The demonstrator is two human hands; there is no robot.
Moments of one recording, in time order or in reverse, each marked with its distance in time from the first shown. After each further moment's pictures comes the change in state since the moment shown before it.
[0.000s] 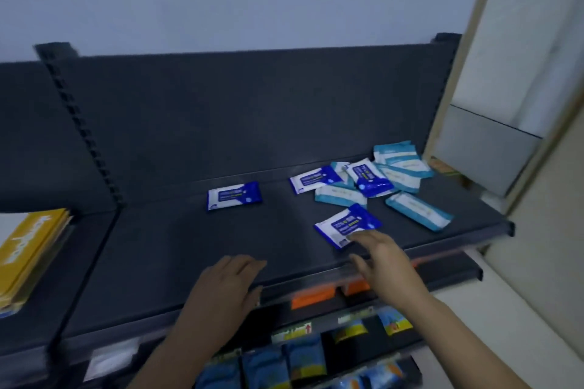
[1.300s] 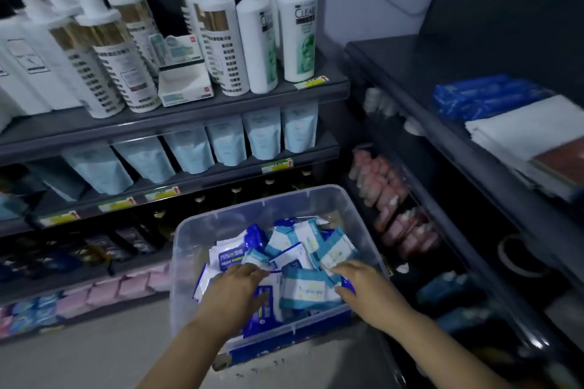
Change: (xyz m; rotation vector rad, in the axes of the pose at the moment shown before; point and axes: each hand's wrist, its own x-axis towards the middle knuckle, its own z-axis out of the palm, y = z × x) left_hand -0.761 -0.209 -0.131 0.053 -0.168 -1.691; right_hand -0.287 -0.710 0.435 -0.018 -1.106 -1.373
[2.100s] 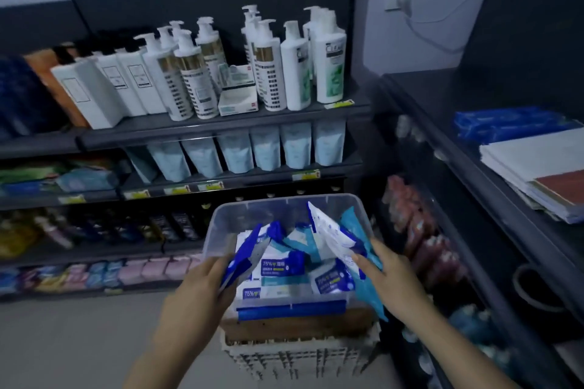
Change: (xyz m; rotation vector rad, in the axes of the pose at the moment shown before) left_hand -0.129 0.076 -0.055 -0.142 0.434 -0.468; right_hand -0.063 0.011 -0.052 0.493 0.251 -0.130
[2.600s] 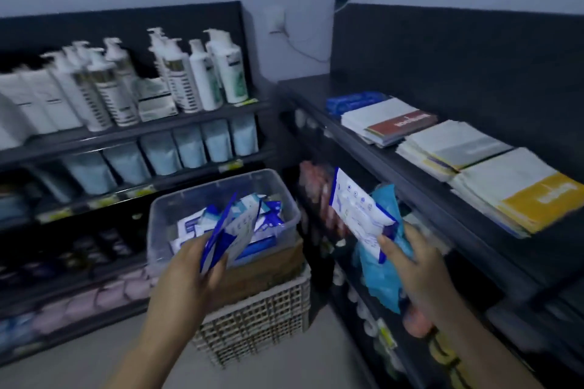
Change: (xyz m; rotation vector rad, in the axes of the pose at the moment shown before) left_hand -0.148 0.050 -0.051 -0.389 0.057 0.246; right_hand -0.277 -0.037 -0.071 0.189 0.533 0.089
